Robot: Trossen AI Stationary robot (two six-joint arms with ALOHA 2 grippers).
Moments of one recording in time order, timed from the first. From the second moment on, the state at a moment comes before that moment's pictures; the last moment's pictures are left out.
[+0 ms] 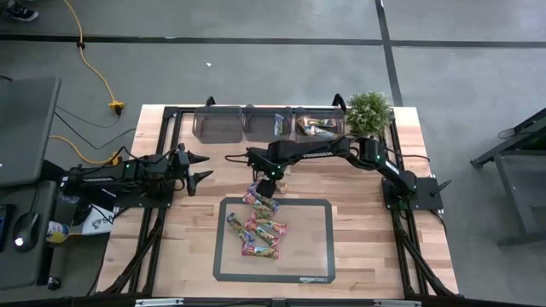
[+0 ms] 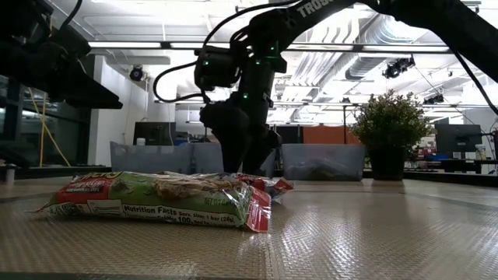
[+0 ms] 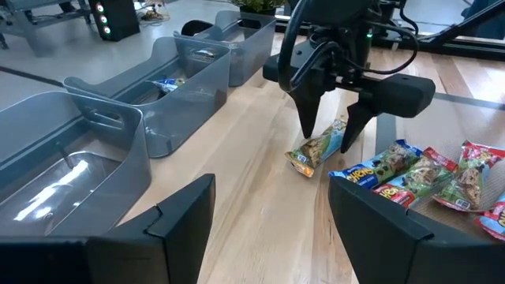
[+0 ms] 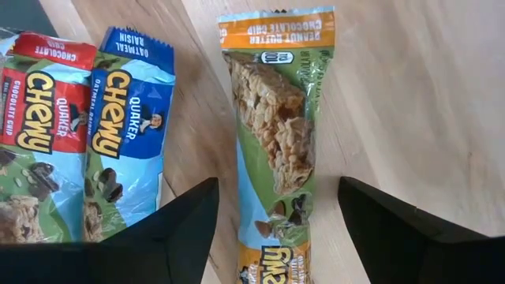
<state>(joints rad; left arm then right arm) 0.03 0.02 0.15 -0.42 -0.32 -0.11 -0.12 2.35 1.85 -0.87 -0.12 0.35</state>
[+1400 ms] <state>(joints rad) 0.03 0.02 0.15 -0.42 -0.32 -0.11 -0.08 2.37 1.85 -0.89 -0.02 0.34</state>
